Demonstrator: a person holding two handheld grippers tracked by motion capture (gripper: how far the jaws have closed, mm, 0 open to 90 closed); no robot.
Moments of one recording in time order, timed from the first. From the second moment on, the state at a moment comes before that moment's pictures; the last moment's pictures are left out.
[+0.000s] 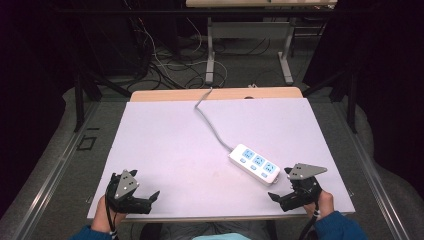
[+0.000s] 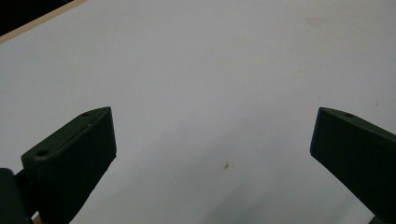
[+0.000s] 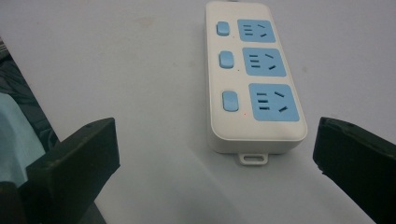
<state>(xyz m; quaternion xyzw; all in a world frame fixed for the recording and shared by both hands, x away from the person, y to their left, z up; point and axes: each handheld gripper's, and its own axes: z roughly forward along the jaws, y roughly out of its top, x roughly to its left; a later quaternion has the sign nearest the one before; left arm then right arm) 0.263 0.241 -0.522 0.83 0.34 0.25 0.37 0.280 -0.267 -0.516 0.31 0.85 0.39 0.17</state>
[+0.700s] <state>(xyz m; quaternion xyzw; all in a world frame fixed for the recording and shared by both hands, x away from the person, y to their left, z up) 0.261 0.241 -0.521 0.83 0.34 0.25 0.37 0.280 -0.265 -0.513 0.31 0.85 0.39 0.18</state>
